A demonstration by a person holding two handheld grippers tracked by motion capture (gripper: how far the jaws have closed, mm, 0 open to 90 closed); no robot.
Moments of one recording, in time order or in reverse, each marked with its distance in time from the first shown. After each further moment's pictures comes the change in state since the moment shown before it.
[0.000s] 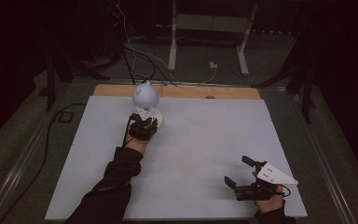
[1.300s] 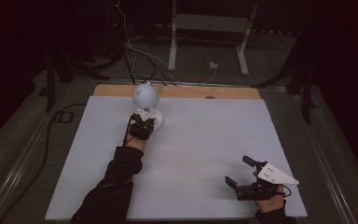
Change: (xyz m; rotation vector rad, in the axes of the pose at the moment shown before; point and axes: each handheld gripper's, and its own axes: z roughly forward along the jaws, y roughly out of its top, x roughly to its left) left arm 0.011 -0.011 0.025 0.010 -0.006 0.042; right arm -0.002 0.000 -0.001 0.001 -0.001 0.004
